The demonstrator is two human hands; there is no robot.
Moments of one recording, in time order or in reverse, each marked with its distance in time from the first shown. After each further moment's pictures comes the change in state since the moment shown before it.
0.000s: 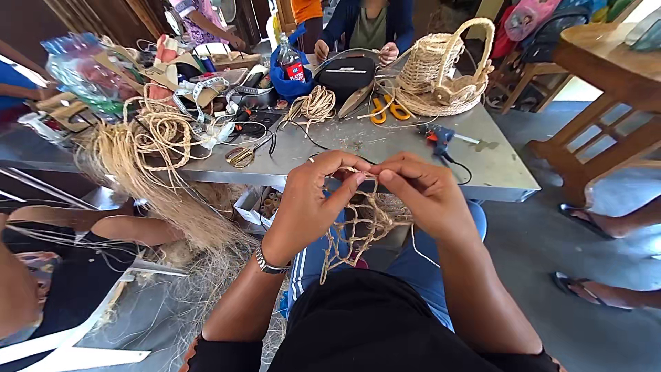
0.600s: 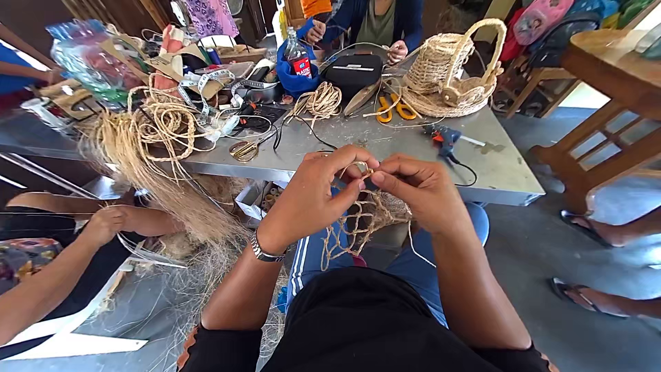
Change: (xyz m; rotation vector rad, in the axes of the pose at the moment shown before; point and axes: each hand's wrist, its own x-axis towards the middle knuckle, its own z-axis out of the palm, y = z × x) left_hand 0.003 -0.004 -0.013 0.143 -0.181 0.020; right_hand 0.006 0.010 0.007 0.131 -0.040 0.091
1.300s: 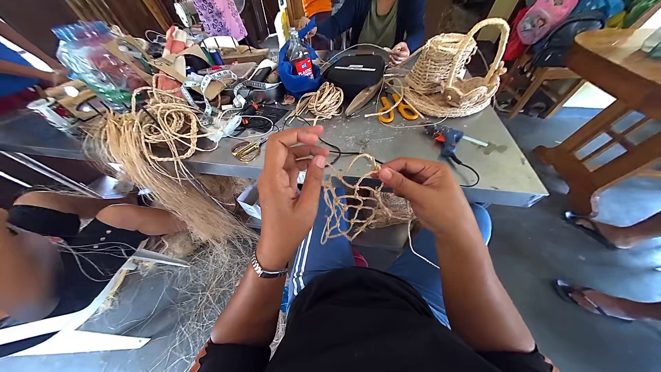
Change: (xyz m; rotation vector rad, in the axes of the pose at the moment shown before) left_hand -0.019 0.003 0.002 -0.170 0.490 -0.008; right_hand -0.003 0.004 -0.004 0.080 0.030 0.085
